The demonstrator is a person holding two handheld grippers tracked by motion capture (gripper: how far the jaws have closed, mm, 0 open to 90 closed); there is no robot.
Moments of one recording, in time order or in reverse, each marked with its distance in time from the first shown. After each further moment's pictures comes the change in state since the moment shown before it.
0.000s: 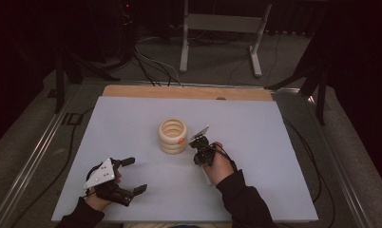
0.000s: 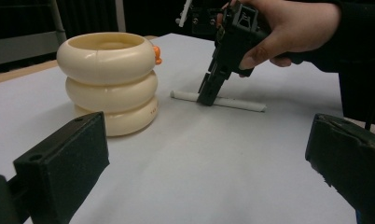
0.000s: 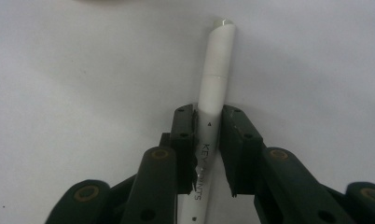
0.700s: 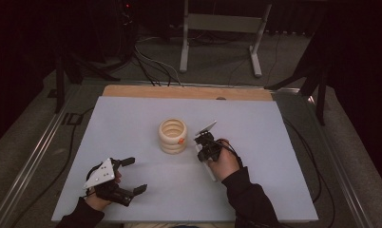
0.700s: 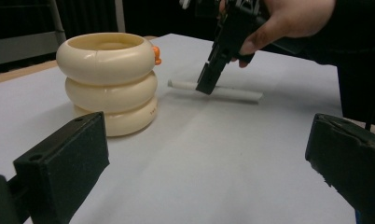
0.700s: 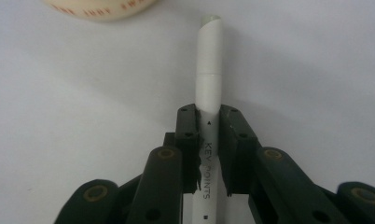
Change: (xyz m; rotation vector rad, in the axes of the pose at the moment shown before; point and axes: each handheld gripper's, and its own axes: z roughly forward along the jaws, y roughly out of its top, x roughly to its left) left arm 0.000 0.000 0.000 -0.002 -0.001 -0.001; right arm -0.019 0.001 -0.015 -0.044 0.099 0.008
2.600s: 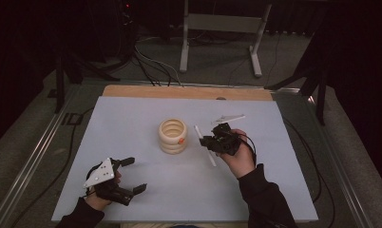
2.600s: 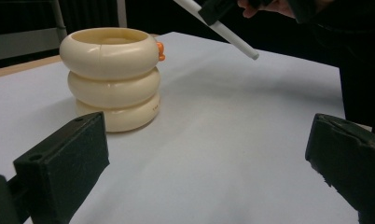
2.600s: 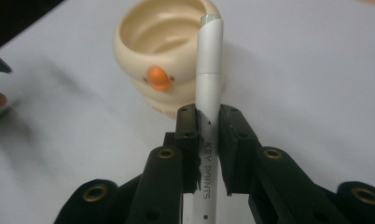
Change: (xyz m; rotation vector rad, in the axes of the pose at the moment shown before) left arm 0.002 -0.003 0.001 0.003 0.001 -0.017; right arm -0.026 -0.016 -0.069 -0.466 0.226 -0.129
